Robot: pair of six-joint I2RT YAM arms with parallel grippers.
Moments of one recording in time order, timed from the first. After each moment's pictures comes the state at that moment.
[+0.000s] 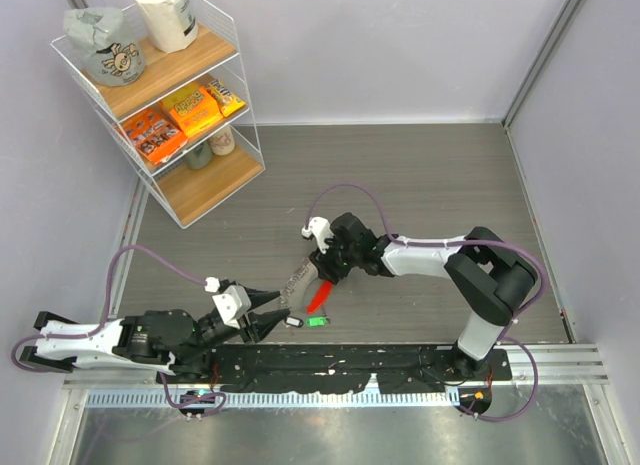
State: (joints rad) left arm -1.63 0.19 0.42 -0.28 -0.57 -0.06; right arm 0.83 1.71 0.86 0.05 -0.22 -0.13
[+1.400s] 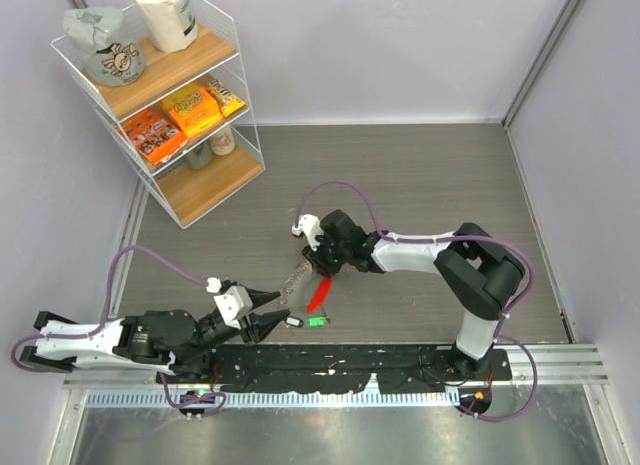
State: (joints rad) left arm -1.63 0.19 0.42 -0.29 -0.58 -0.06; right arm 0.85 1.78 0.95 0.03 -0.18 -0.16
